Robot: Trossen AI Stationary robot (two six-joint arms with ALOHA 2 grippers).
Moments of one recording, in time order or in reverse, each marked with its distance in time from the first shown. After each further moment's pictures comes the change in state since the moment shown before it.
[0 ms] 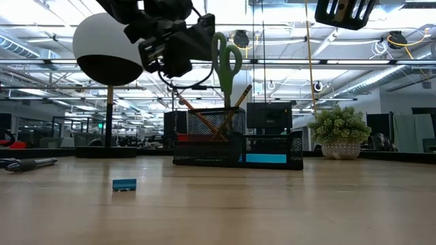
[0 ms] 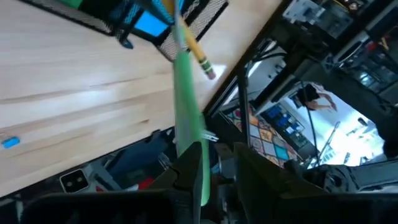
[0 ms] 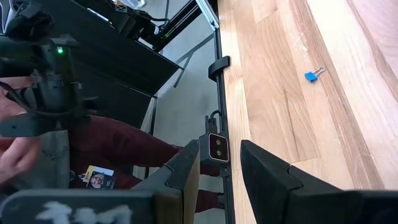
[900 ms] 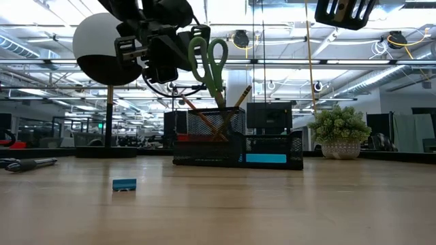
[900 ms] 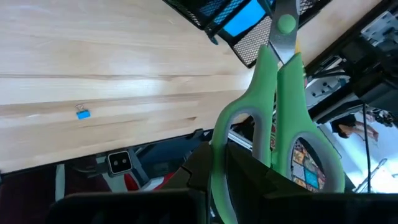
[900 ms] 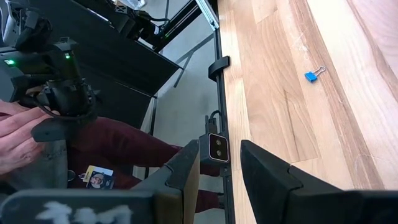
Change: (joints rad) left arm -0.043 0.000 0.000 -0.225 0.018 -0.022; right arm 0.000 0.000 0.000 0.000 0.000 0.000
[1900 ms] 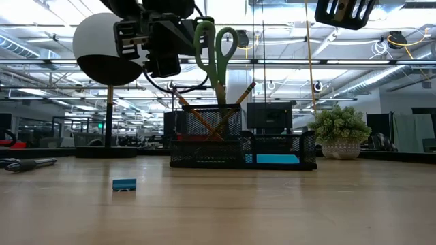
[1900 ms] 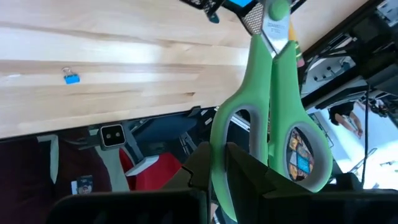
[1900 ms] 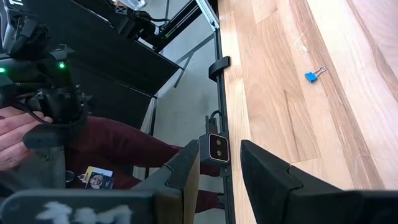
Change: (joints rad) left arm -0.054 0.001 0.000 0.077 0.046 -0.127; right arm 0.000 -0.001 0.000 0.000 0.000 0.000
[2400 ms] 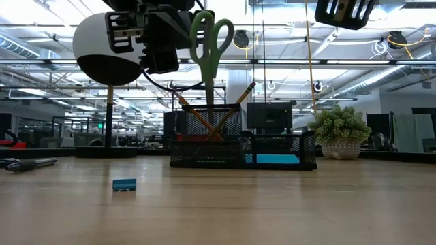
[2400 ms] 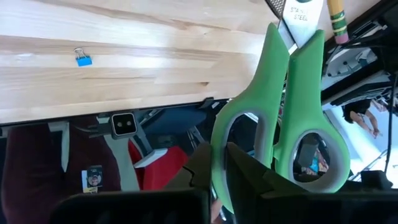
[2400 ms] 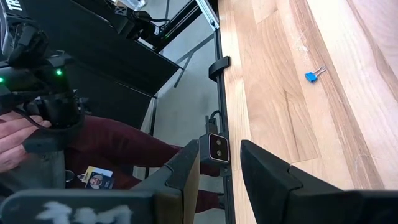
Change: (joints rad) left arm -0.059 0.000 0.000 -0.001 0.001 -0.044; right arm 0.000 0.000 0.000 0.000 0.000 0.000
